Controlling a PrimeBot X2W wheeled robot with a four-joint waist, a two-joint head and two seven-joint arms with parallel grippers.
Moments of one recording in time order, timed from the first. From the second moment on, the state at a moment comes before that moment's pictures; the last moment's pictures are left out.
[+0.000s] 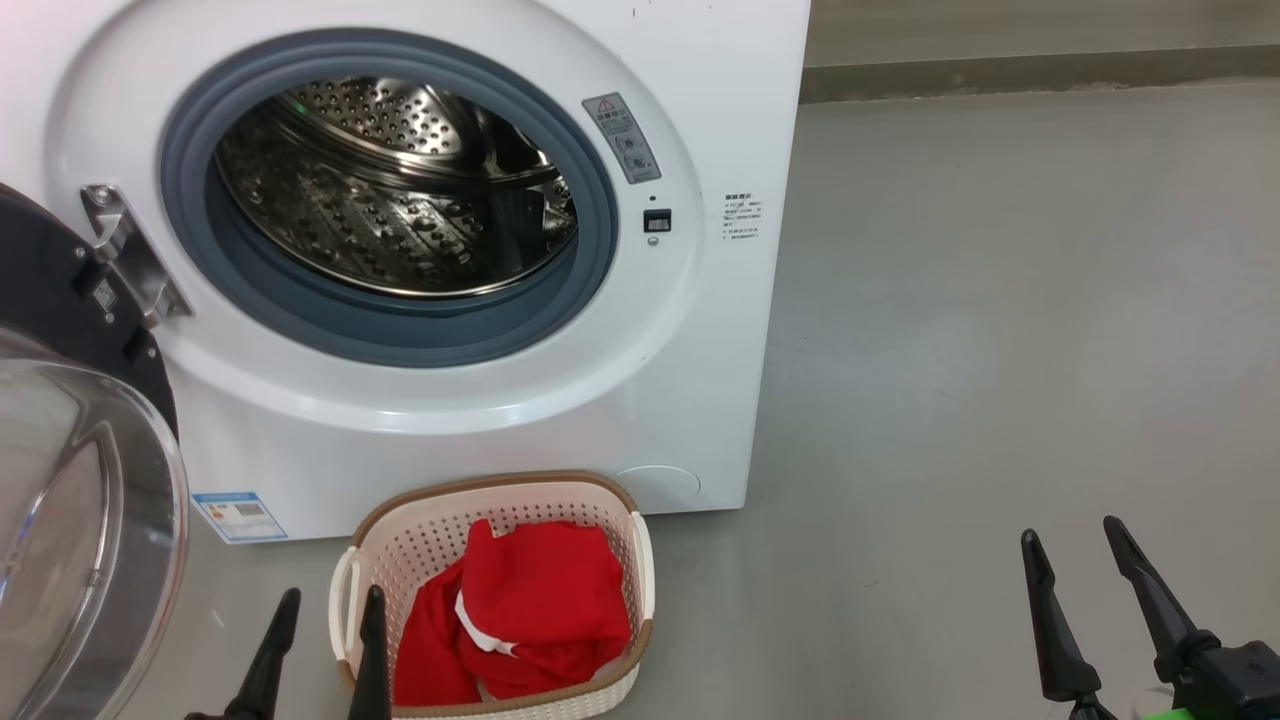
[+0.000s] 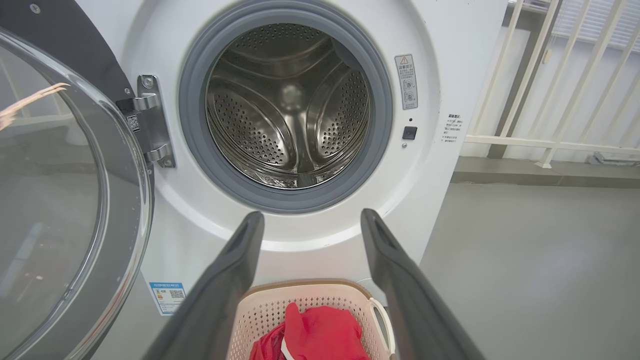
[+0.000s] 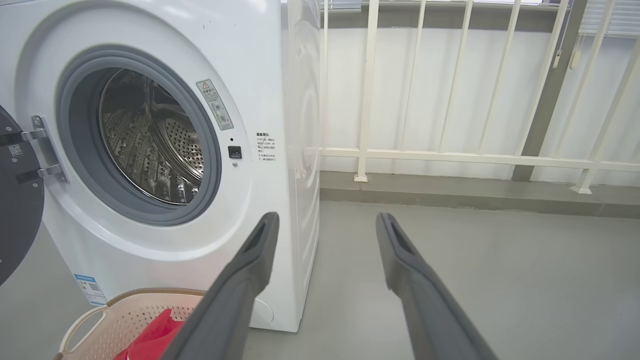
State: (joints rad) left arm 0.08 0.05 0.00 0.11 -0.19 -0.03 -0.25; right arm 0.18 -0.03 -0.10 0.00 0.16 0.12 -0.26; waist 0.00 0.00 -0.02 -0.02
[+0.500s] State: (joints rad) left arm 0.08 0.05 -0.02 0.12 -0.17 -0.04 -0.25; right arm 0.18 -0.03 -0.09 0.00 0.16 0.12 -0.26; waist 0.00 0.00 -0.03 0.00
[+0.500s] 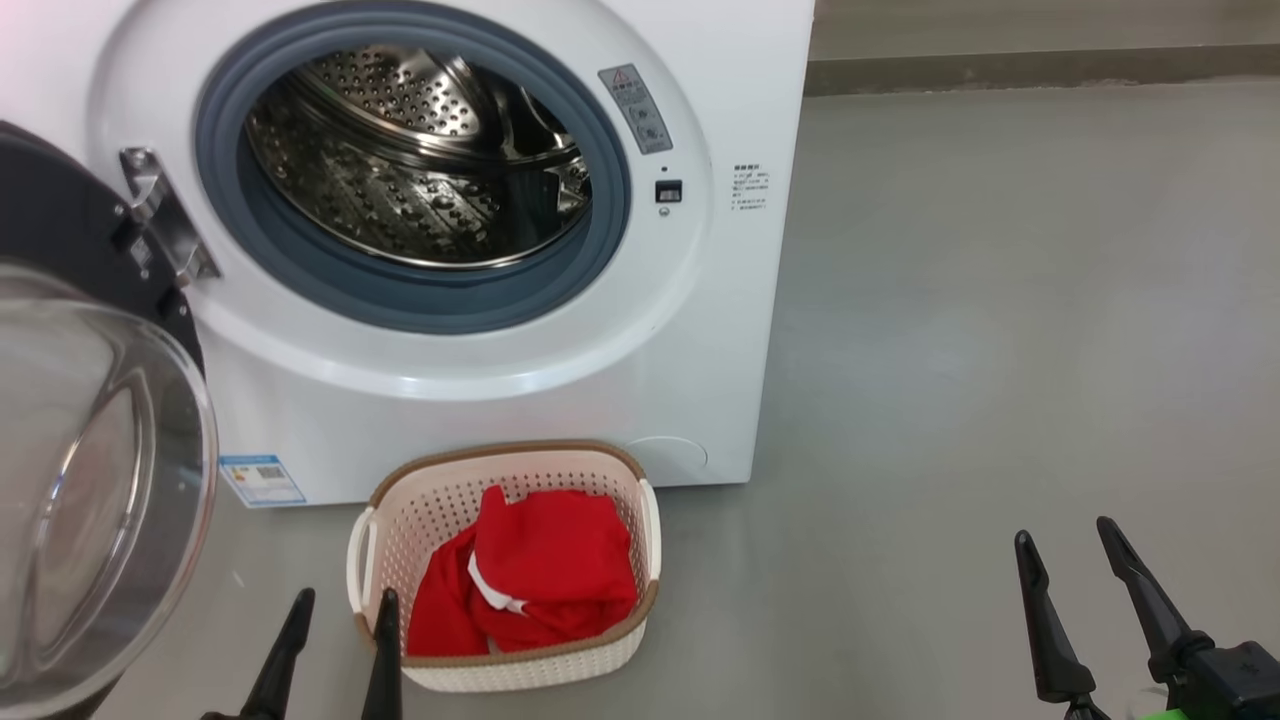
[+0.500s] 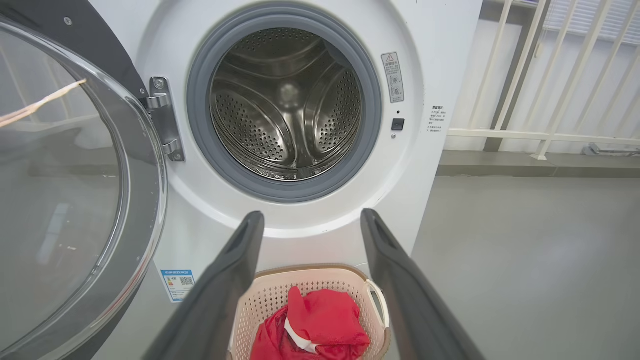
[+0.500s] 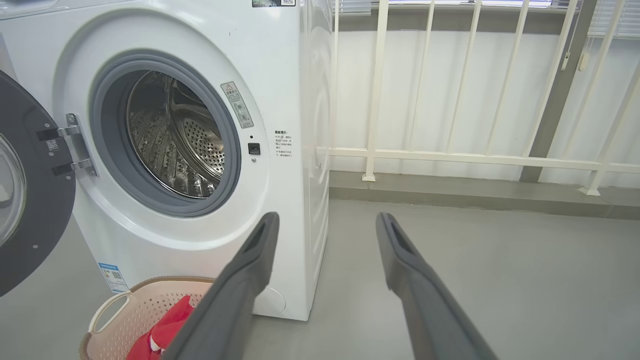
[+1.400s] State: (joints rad) left arm 0.08 0.05 -0.02 0.08 -0.13 0.02 -0.25; right arm 0.18 -0.03 -0.10 -0.01 0.16 0.12 -0.26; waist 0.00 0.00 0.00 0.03
